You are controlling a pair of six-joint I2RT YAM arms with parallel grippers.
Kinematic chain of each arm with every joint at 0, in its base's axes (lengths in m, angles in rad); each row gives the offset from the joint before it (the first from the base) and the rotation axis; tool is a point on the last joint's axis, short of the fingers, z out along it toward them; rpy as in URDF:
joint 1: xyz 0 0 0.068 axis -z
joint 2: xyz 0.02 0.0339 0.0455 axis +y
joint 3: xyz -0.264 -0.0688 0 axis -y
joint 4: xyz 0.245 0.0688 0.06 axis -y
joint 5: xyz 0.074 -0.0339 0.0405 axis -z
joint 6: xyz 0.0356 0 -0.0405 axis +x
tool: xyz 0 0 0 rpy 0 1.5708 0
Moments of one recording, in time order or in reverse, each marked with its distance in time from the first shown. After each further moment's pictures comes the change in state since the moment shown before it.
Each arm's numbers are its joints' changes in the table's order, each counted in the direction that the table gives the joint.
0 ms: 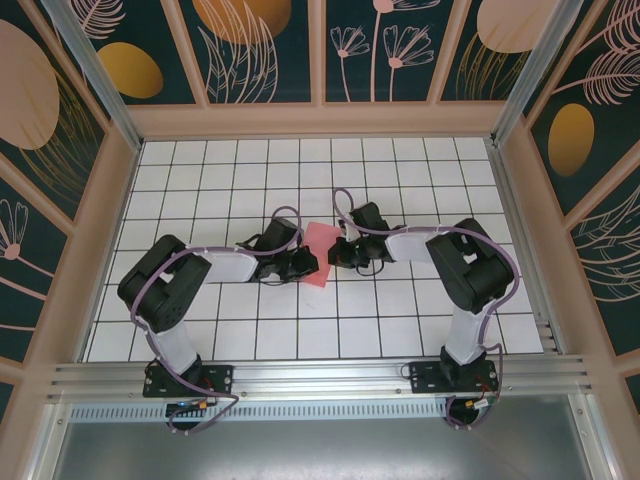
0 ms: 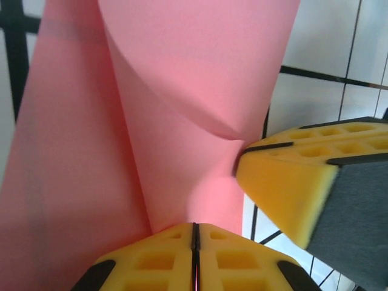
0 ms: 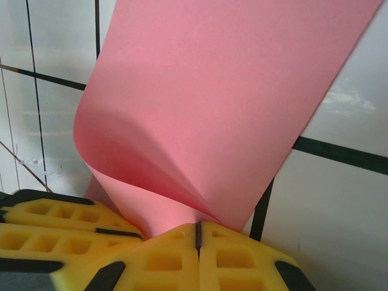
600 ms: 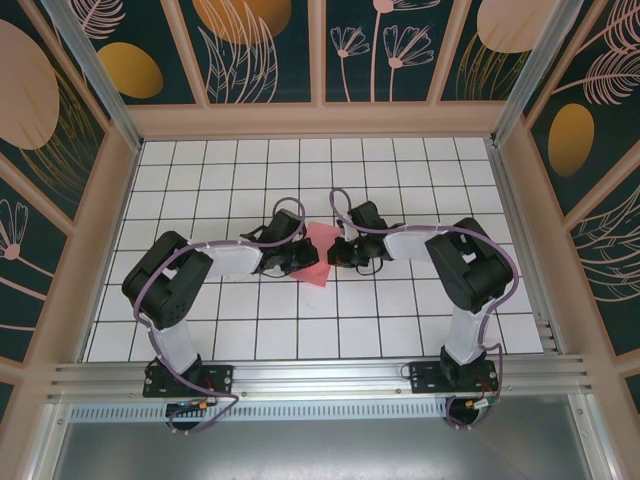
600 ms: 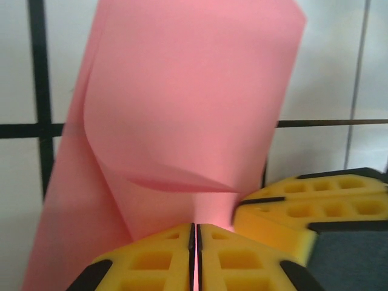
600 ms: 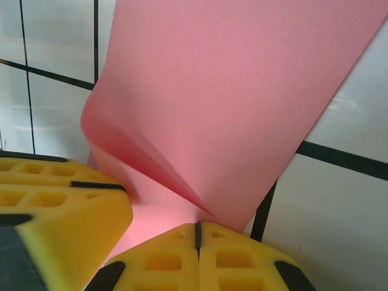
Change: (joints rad) left arm 0.000 0.040 0.095 -0.089 -0.109 0.044; right arm -0.006 0.009 0.024 -0.037 0.016 -0.037
